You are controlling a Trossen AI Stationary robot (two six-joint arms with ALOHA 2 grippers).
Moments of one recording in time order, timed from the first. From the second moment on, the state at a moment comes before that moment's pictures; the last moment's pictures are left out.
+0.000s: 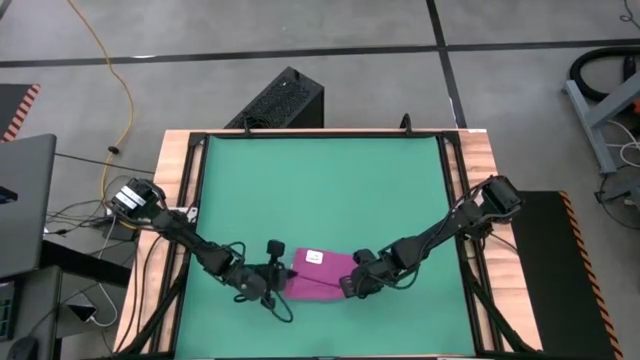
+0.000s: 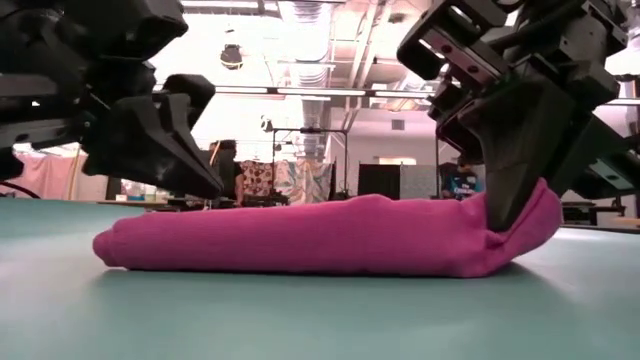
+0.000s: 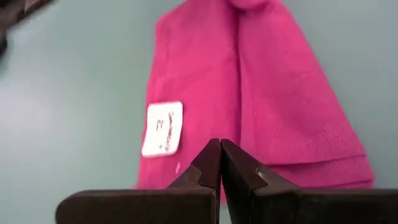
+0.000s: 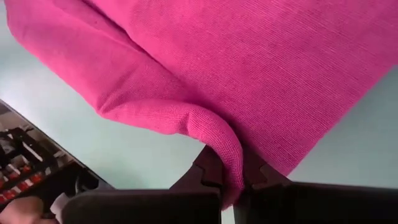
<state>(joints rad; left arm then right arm) -0.57 1.67 0.66 0.36 -0.56 0.09 0.46 1.74 0.98 -0.19 -0.06 1.73</state>
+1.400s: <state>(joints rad) -0.52 1.84 0.66 0.53 -0.07 -0.44 0.38 1.74 0.98 -0.18 -0.31 1.65</state>
